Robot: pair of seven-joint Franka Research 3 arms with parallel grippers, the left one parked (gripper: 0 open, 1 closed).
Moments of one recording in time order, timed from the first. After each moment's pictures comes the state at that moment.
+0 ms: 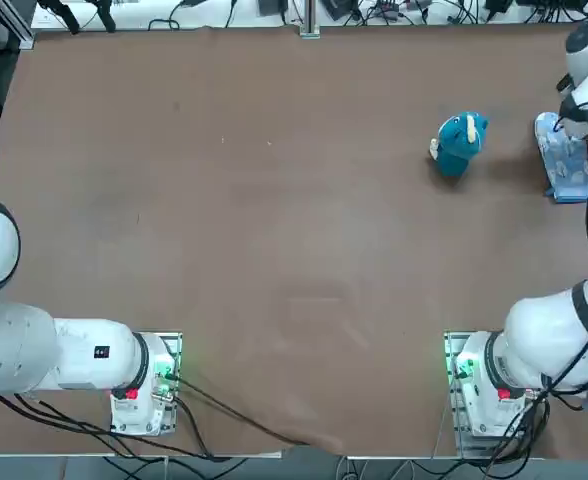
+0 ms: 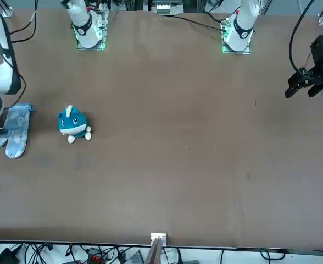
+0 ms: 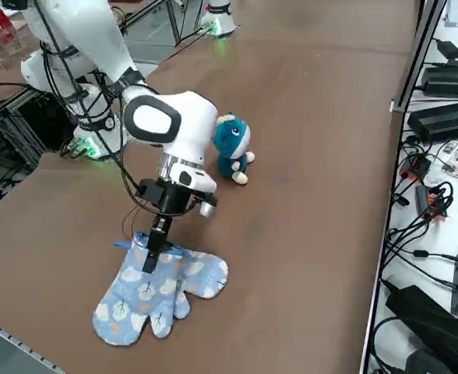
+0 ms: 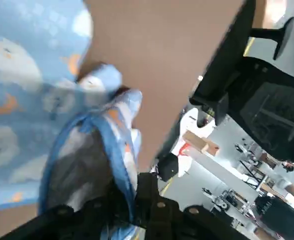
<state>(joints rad) -0.34 0.43 -0.07 -1.95 -1.20 2.26 0.05</state>
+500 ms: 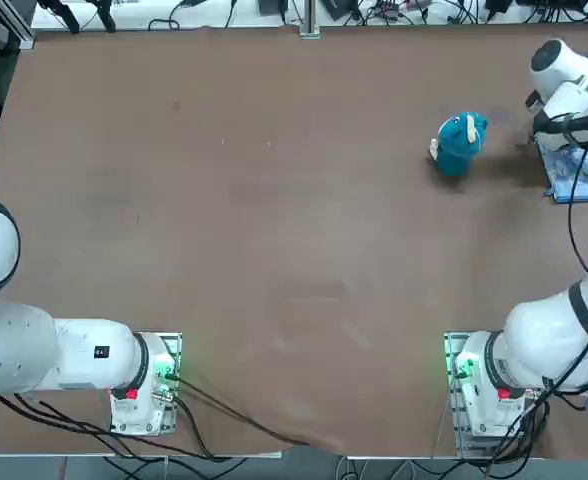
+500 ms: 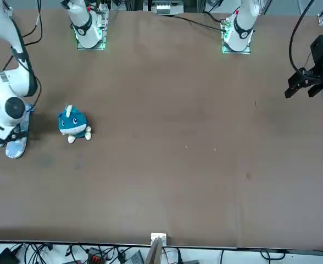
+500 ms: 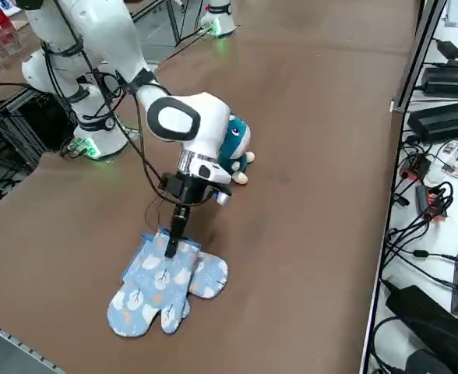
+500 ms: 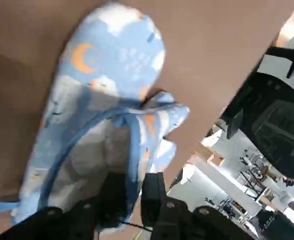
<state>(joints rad) -0.26 0.45 -0.07 -2.02 -1.19 2.25 0.10</state>
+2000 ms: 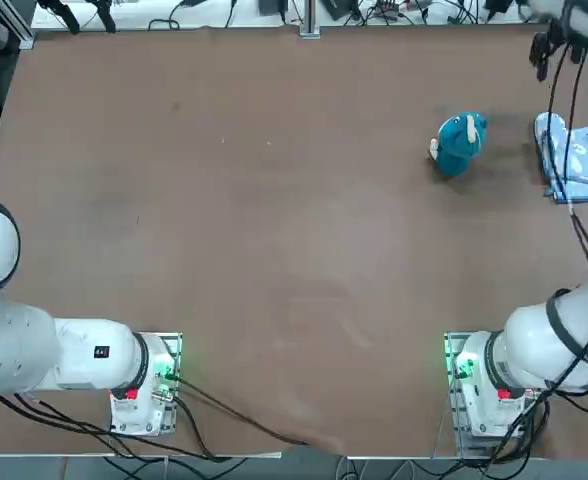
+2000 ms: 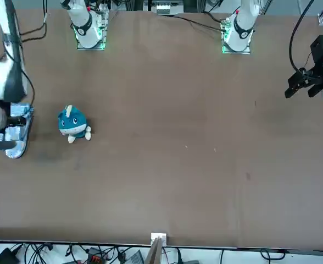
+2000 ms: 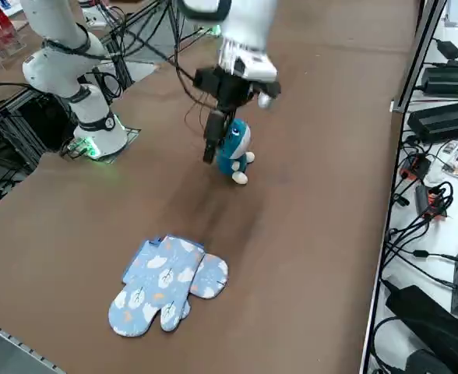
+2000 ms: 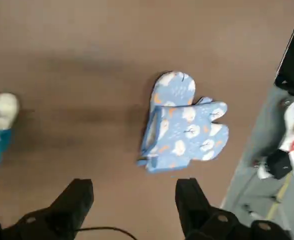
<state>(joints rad) -0.20 0.32 0.11 -1.53 -0.43 1.64 -0.10</state>
